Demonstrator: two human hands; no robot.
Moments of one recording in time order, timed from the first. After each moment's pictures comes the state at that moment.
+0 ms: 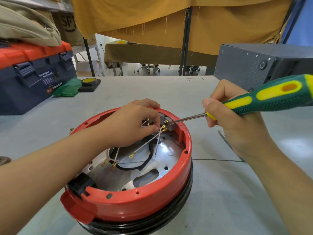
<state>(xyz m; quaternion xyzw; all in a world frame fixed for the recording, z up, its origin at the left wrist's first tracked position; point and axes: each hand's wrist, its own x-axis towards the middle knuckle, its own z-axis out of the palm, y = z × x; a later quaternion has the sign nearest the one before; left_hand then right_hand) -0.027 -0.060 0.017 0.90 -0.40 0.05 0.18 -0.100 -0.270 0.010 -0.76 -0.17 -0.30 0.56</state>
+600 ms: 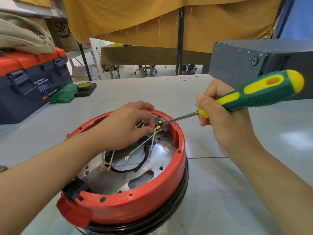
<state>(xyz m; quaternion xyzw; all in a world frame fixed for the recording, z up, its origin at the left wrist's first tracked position) -0.029 -0.062 0.019 0.90 -0.39 0.05 0.17 -0.098 -0.260 0.005 -0.71 -0.12 -0.34 0.60</state>
